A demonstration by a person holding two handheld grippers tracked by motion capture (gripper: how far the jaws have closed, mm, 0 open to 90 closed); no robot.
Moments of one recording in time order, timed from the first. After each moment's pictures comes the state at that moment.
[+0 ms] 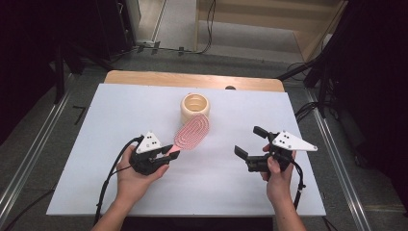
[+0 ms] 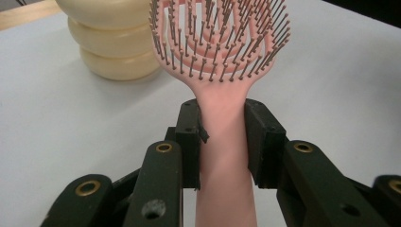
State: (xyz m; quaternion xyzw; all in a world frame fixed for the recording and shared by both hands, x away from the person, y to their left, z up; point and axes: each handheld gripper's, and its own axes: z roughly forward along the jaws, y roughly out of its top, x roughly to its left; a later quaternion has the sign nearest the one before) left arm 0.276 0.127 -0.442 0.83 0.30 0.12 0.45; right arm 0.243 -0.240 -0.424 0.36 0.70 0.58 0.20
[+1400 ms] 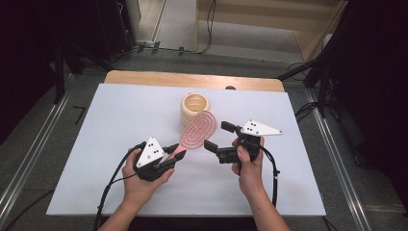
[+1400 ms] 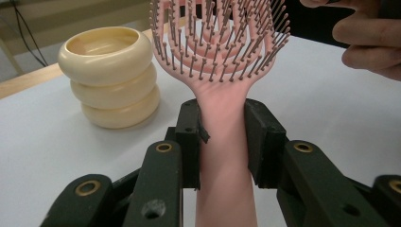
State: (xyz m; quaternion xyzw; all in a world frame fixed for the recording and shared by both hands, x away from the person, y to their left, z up) left arm 0.254 0.115 -0.440 0.80 0.26 0.18 0.51; right arm 0.273 -0.171 -0.419 0.35 0.70 0.61 0.11
